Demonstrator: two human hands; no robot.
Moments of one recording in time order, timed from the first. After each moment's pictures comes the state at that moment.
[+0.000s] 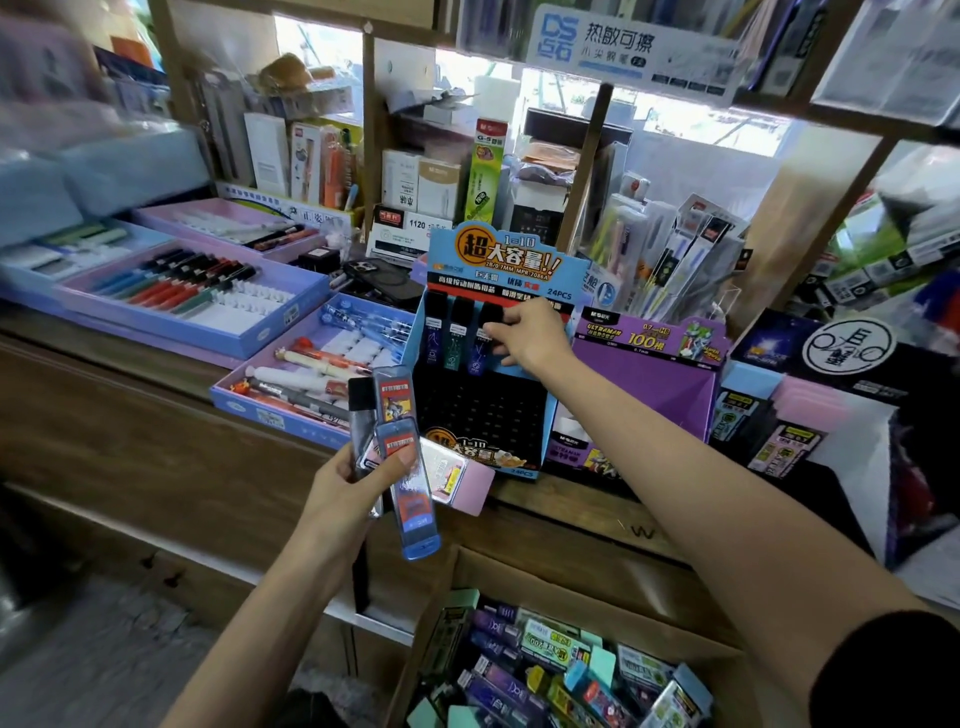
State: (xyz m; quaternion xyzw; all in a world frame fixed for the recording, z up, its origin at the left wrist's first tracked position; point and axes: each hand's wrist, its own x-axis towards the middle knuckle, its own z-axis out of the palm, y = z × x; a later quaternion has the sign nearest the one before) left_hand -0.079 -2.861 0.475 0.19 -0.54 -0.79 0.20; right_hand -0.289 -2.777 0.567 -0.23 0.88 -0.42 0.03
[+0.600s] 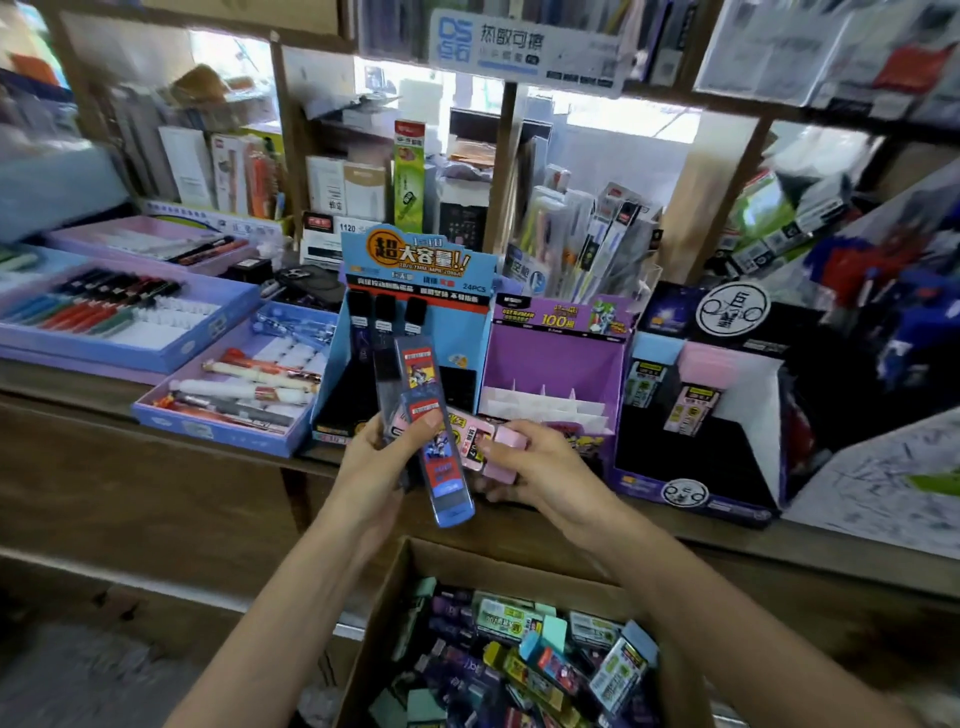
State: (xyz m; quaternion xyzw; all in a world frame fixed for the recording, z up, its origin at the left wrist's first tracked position) left_hand -0.122 -2.791 0.502 0.12 -0.50 -0.84 0.17; right_hand -0.180 -2.639 0.531 -0.13 0.69 -0.65 0.29
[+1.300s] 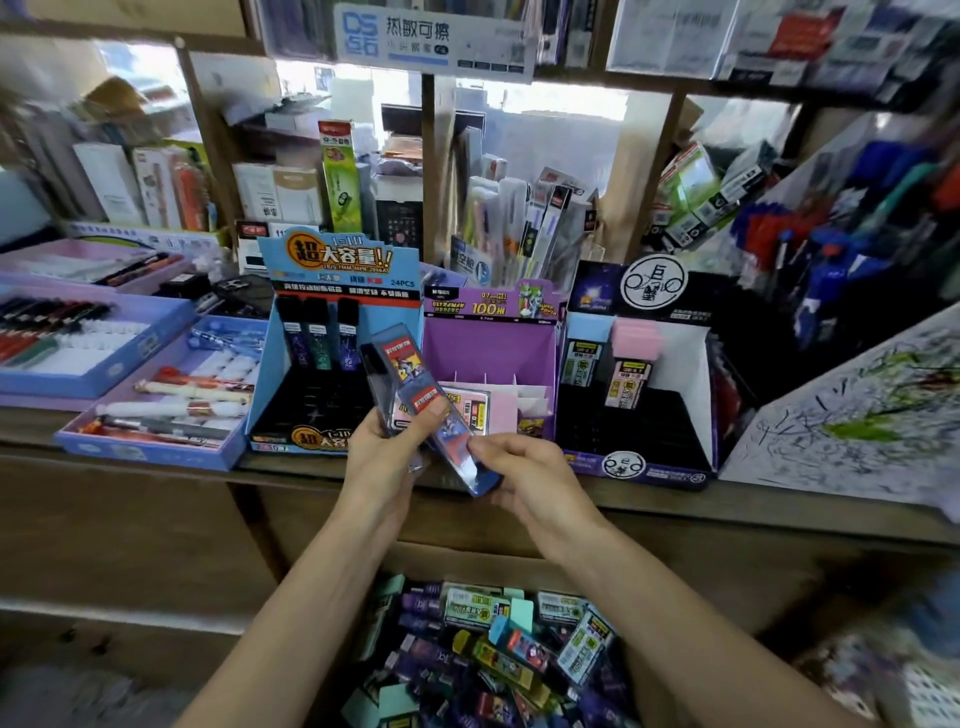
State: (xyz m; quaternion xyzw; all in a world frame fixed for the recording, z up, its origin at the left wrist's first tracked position) left_hand -0.148 -2.729 0.515 0.11 -0.49 -0.84 0.19; right_hand -0.170 -2.597 0.519 -0.06 0.64 -0.73 0.23
